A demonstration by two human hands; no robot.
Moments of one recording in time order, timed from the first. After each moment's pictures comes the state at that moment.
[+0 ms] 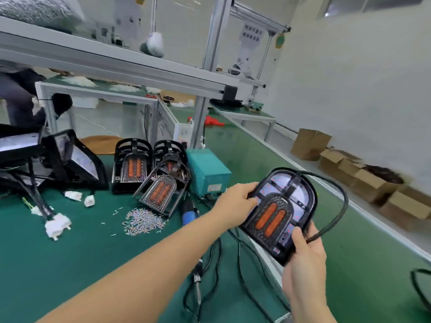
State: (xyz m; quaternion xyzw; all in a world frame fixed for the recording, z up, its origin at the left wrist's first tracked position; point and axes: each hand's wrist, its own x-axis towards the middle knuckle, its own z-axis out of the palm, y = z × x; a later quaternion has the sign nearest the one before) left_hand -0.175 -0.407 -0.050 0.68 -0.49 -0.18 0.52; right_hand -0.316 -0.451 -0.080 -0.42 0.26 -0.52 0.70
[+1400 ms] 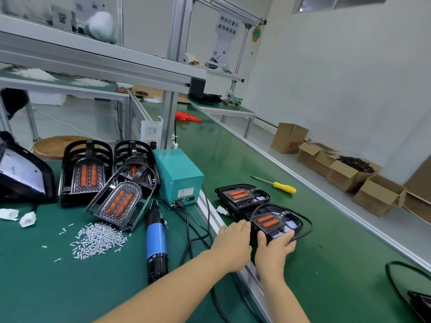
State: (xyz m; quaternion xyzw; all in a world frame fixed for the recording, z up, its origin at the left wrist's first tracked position) left_hand -0.214 -0.480 -0.122 0.79 -0.58 -0.11 0.16; right_hand -0.291 -0.550 -0.148 -0.65 0.55 -0.35 0.40
